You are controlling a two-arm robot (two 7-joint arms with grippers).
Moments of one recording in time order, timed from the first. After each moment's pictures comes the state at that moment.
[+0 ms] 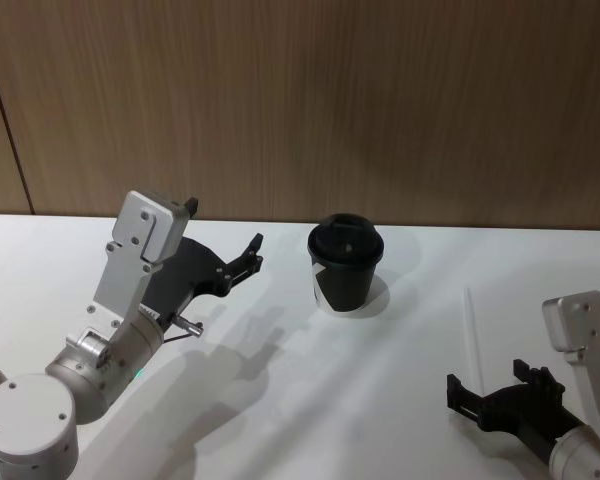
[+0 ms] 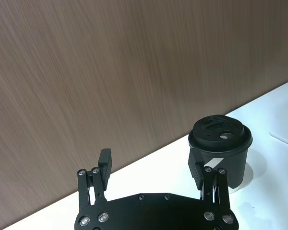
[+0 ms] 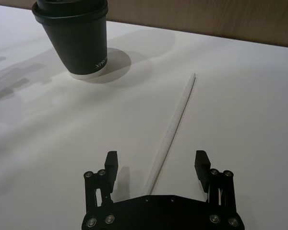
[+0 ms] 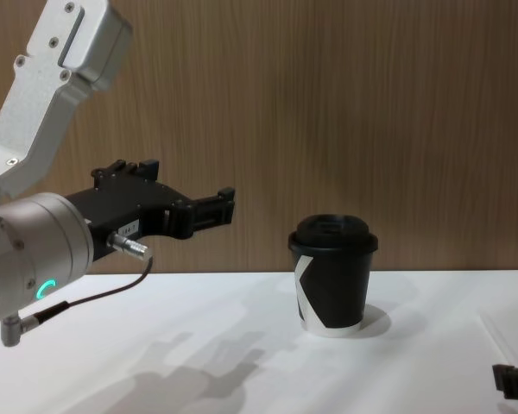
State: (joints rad) left arm -0.24 0.38 0.45 -1.63 -0.20 0.01 -0.01; right arm -0.11 0.32 -0.17 -1.86 0.20 0.55 0.07
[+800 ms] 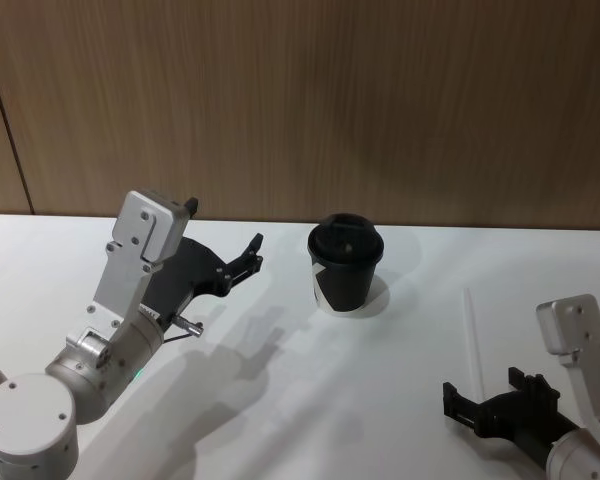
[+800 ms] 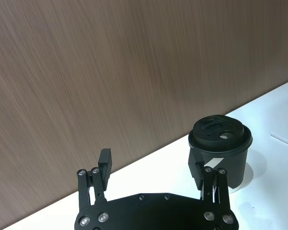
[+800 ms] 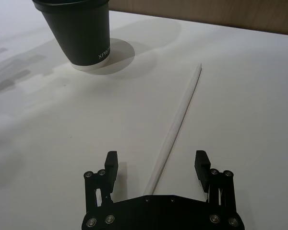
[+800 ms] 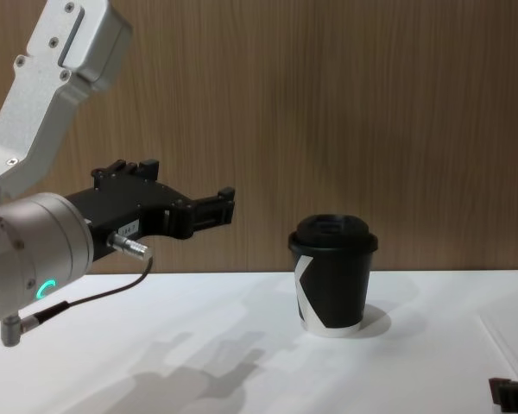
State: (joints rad) left arm -0.24 0.38 0.45 -1.63 -0.20 0.01 -0.01; right arm -0.11 0.31 -0.16 -1.85 0.20 0.58 0.10
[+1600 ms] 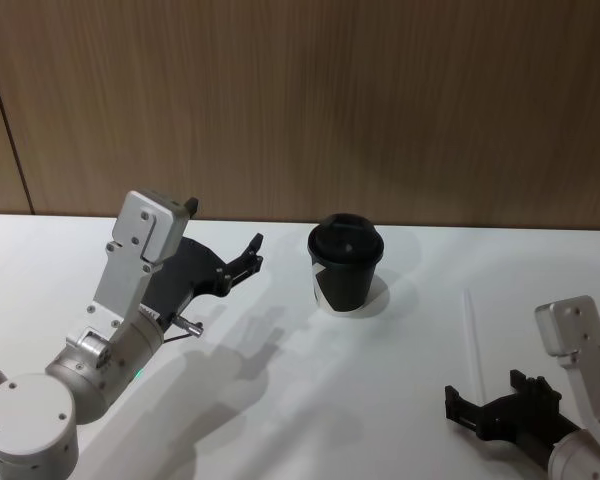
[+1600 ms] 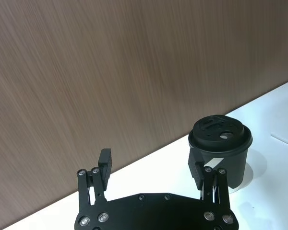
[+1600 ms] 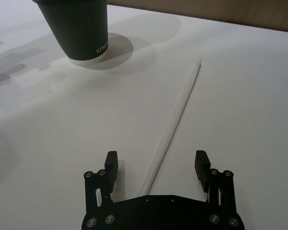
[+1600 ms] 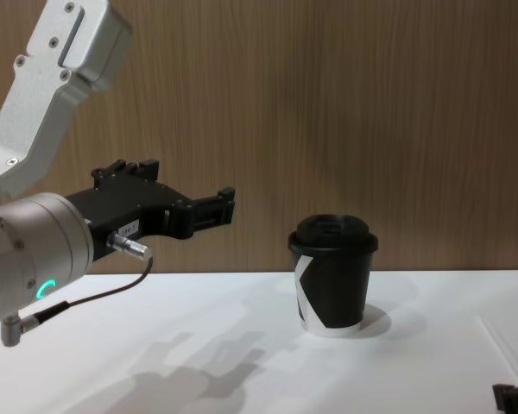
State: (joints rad) left arm -0.24 0.38 0.45 -1.63 -0.20 0.01 -0.01; right arm -0.10 0.30 -0.15 -1.84 0.17 0.59 0.12
